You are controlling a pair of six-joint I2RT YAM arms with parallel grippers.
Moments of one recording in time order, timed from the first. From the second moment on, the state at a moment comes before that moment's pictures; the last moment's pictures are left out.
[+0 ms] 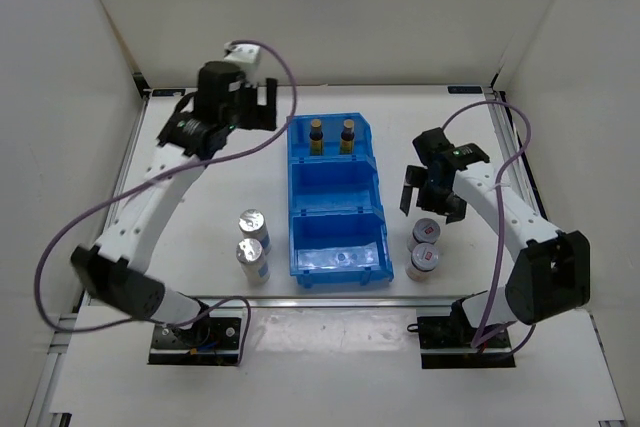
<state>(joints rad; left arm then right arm) -0.46 1.58 1.72 -0.65 -0.14 -0.09 0.37 1.39 1.16 -1.08 0.20 0.53</state>
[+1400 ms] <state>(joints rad) -0.43 1.23 1.07 -0.26 -0.70 -0.03 0.40 1.47 1.61 -1.13 0.14 0.47</state>
